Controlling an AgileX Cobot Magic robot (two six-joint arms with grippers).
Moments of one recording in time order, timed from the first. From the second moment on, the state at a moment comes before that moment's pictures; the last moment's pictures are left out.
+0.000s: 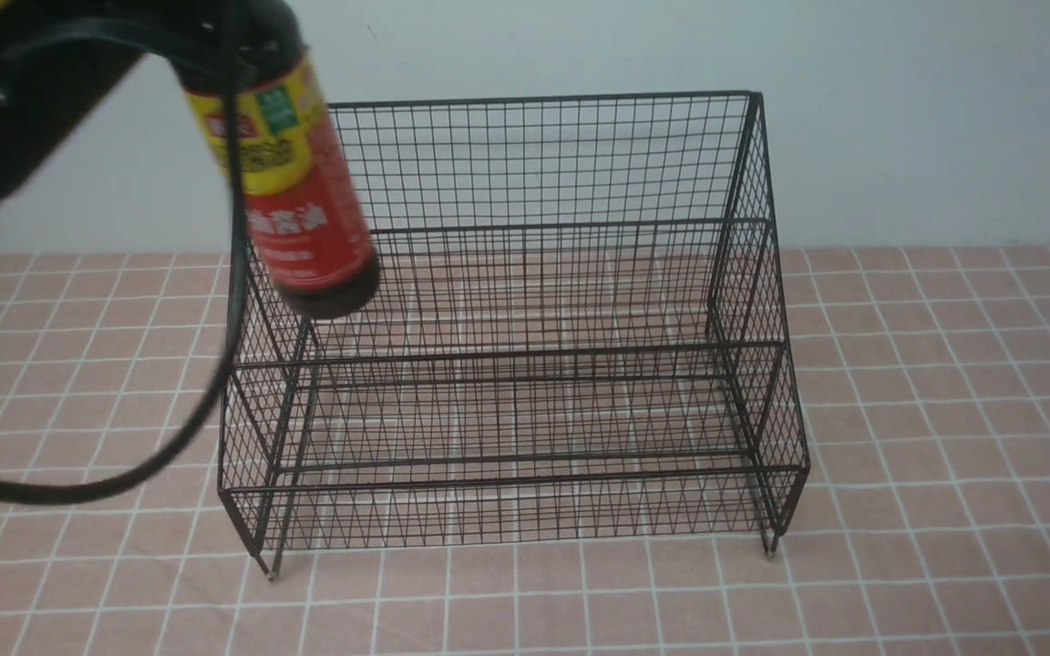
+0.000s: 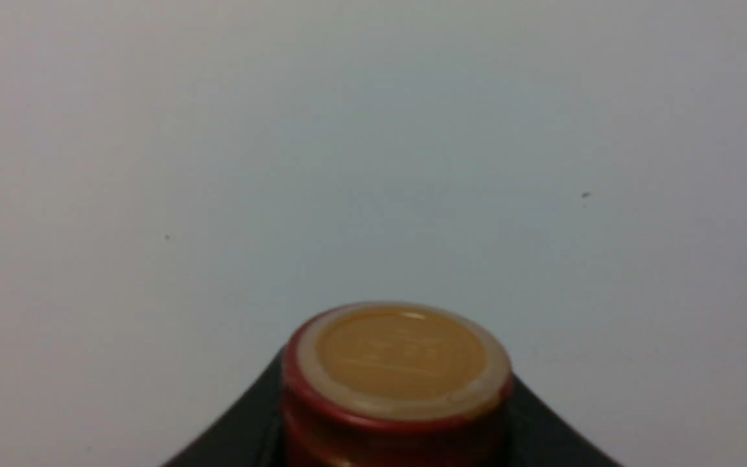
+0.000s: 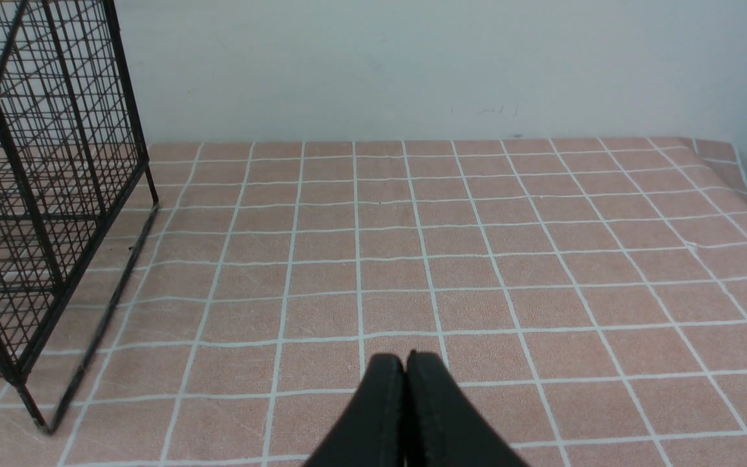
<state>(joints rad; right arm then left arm) -0.03 -0.01 0.02 -0.08 0.37 0.11 -0.40 1.29 -1.03 -0.50 -0.35 0.35</state>
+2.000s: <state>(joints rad) -0.03 -0.01 0.02 -0.08 0.37 0.11 -0.51 1.31 -1.05 -0.49 -0.01 0.43</state>
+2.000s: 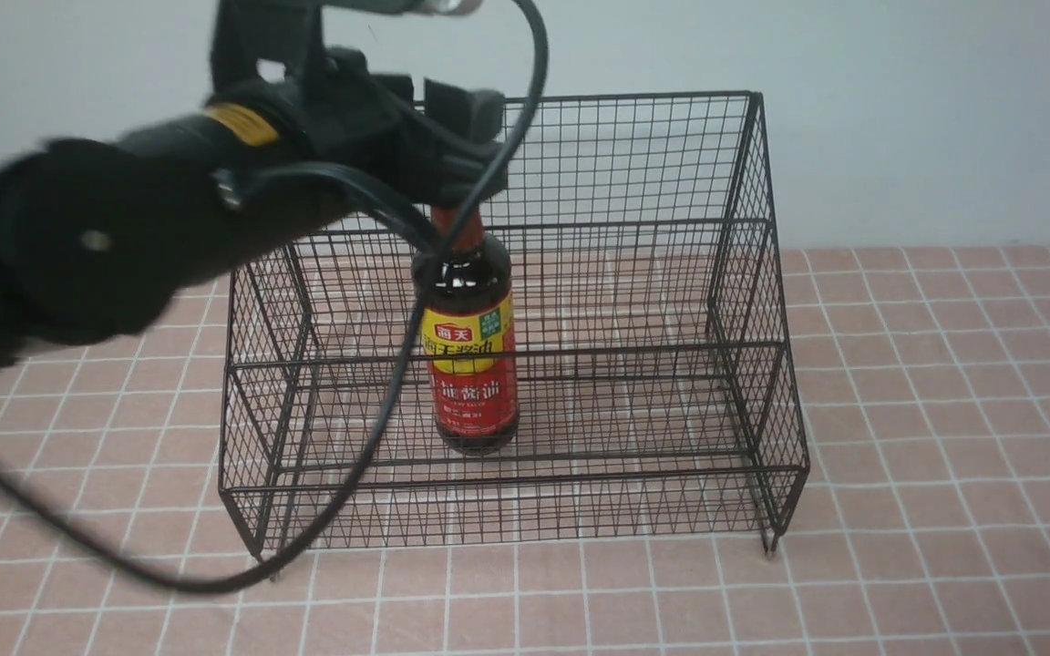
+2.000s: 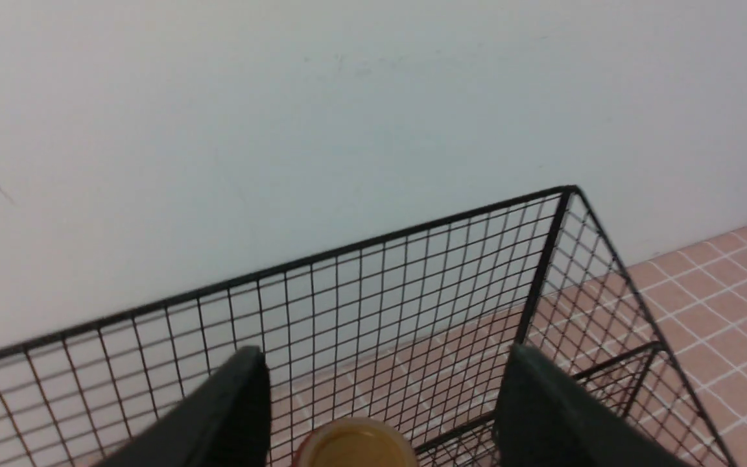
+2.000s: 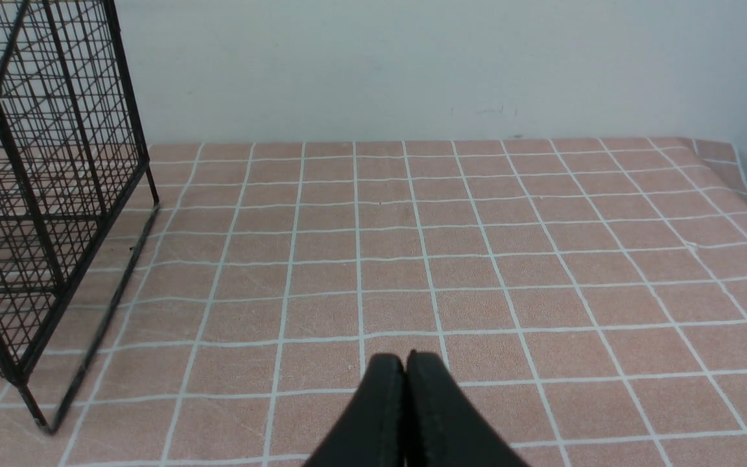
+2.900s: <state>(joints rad) -0.03 -0.01 0.02 -0.08 0.37 0.11 -0.51 0.77 -1.05 -0.49 0.50 0.50</state>
